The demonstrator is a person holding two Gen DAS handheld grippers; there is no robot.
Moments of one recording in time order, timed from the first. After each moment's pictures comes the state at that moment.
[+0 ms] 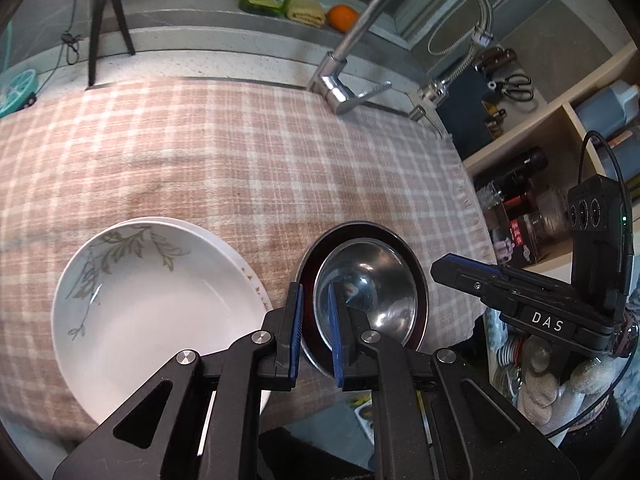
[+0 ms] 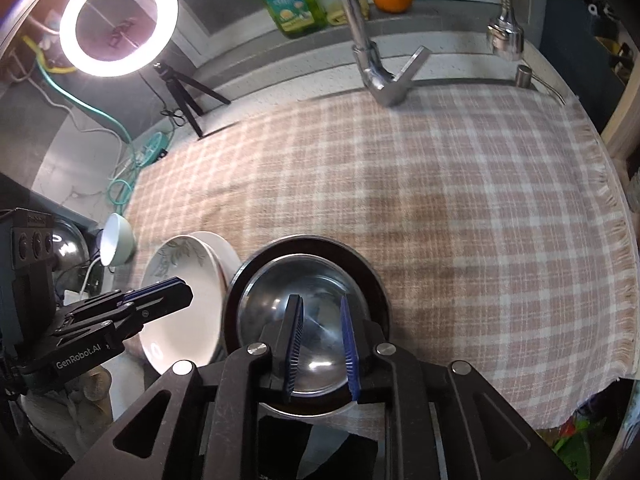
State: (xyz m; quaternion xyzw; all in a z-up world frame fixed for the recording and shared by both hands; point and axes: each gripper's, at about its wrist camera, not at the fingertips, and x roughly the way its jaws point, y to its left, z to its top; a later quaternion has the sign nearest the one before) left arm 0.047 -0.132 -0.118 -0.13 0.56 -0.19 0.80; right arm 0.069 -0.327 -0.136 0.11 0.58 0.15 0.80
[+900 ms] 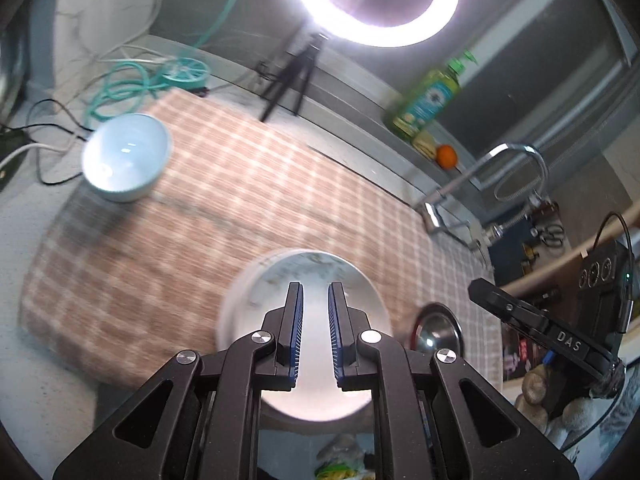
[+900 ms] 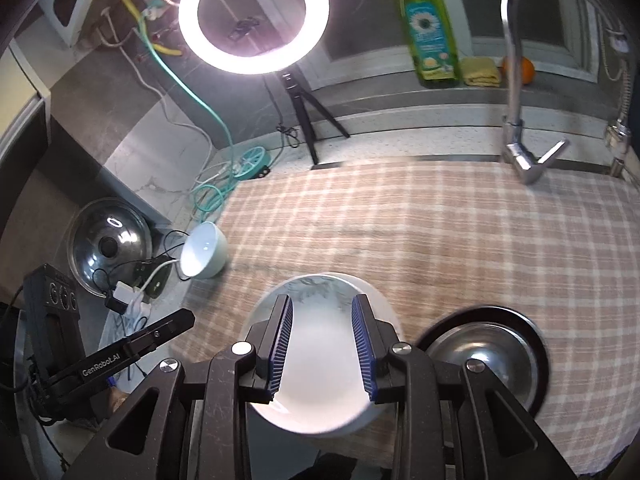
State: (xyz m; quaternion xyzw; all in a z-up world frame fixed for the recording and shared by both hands) left arm -0.029 0.028 -0.089 -0.27 0.44 -0.01 0.86; right arm 0.061 -0.198 -0.086 0.10 0.49 0.27 0.82
